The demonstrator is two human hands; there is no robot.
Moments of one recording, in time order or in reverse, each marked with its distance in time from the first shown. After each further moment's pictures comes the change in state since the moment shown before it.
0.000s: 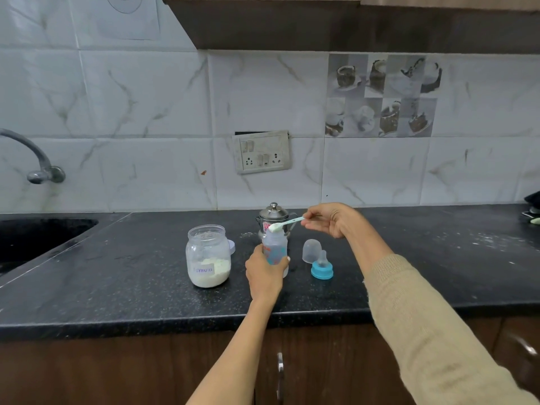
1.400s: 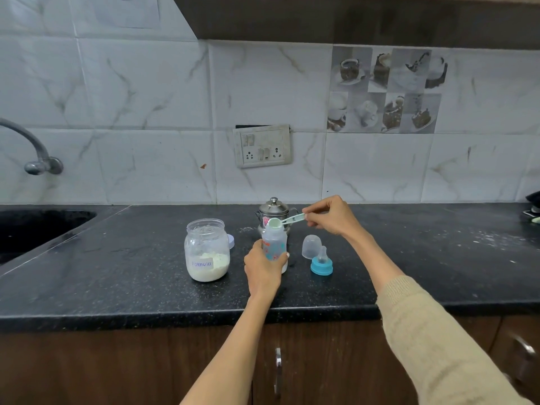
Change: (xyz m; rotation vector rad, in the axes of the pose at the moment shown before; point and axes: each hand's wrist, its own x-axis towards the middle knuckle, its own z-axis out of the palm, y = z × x) left_hand -0.001 0.002 -0.001 0.034 -0.003 -0.009; right_hand 0.004 0.028 -0.011 -0.554 0.113 -0.610
